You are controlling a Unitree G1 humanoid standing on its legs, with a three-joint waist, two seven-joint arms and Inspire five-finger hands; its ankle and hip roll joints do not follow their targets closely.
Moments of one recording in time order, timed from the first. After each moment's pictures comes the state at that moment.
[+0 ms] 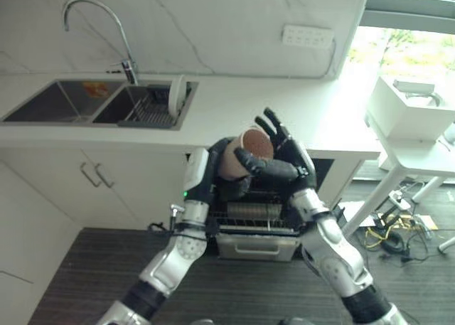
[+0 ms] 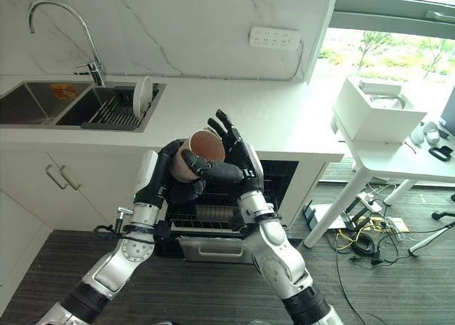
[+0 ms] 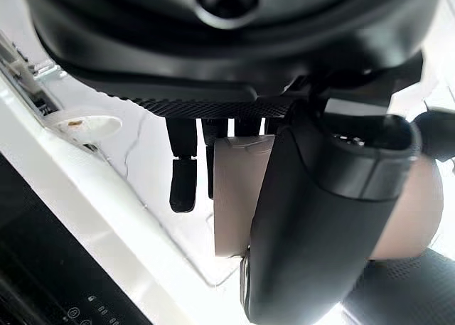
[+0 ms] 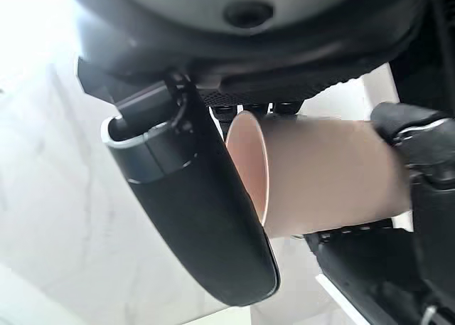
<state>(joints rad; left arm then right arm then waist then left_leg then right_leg) -0.23 0.41 -0.45 0.04 0.28 -0.12 0.50 -0.24 -0.25 0.38 -0.22 0.77 -0.05 -0.22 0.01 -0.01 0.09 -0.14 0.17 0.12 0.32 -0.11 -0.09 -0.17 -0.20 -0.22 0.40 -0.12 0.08</state>
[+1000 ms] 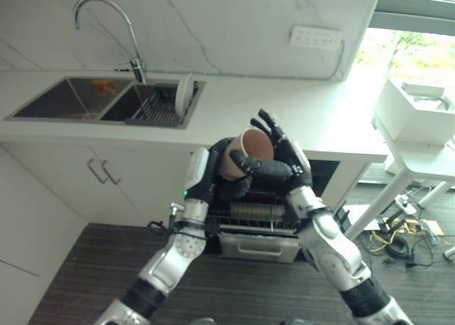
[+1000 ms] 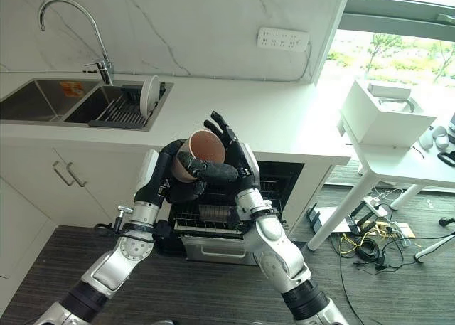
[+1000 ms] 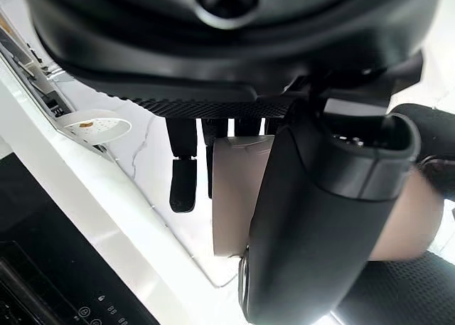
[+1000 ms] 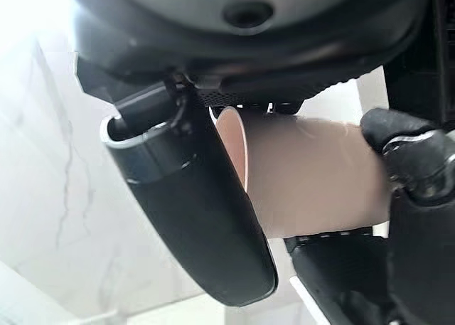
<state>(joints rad) -0.24 0.43 -0.45 0.04 0.24 -0.11 0.47 -0.27 -0.28 0.40 -0.18 0.71 0.00 -0.21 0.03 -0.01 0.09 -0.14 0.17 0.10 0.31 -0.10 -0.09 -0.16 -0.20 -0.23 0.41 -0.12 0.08</state>
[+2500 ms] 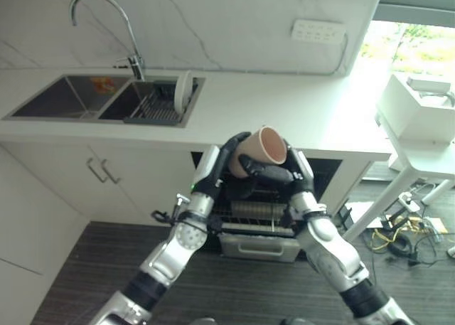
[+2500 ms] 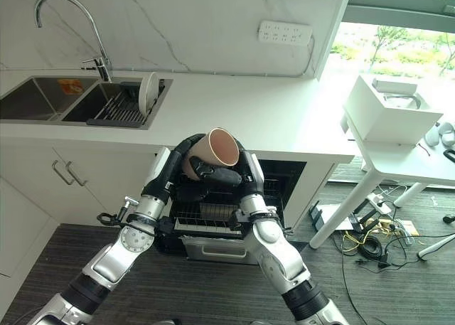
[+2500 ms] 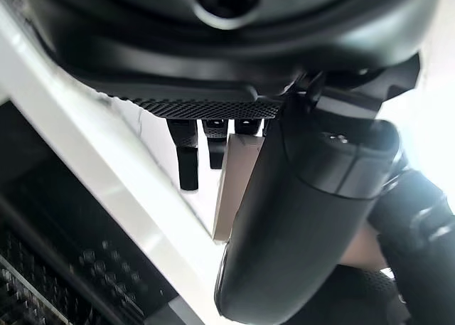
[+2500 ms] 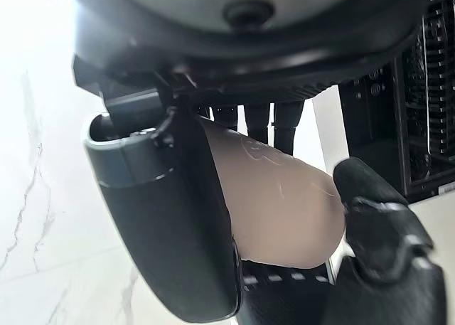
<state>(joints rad) -0.27 0.43 -0.46 0.03 0.12 -0.09 0.30 -0.26 -0.29 0.40 -0.10 0.63 -0.02 -0.35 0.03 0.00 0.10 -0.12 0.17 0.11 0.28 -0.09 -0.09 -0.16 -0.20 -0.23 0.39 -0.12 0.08</state>
